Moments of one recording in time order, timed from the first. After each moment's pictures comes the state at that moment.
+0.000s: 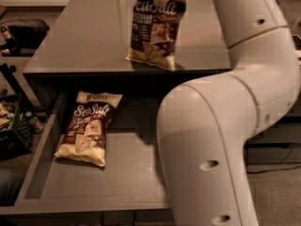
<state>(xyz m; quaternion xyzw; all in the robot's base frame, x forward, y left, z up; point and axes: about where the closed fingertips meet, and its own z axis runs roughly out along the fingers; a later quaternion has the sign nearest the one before) 0.748 -0.050 1.016 -0.62 0.73 -0.06 0.26</state>
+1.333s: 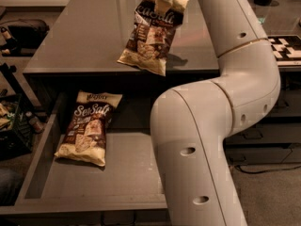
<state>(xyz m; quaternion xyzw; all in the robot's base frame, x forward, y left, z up) 0.792 -0.053 0.975 -0.62 0.73 -0.07 0.27</state>
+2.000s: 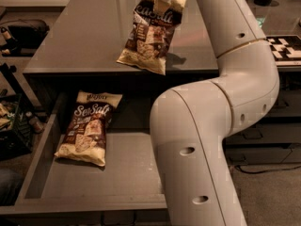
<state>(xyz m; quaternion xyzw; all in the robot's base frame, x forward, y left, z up) 0.798 -0.049 0.974 -0.62 0.73 -0.07 0.28</state>
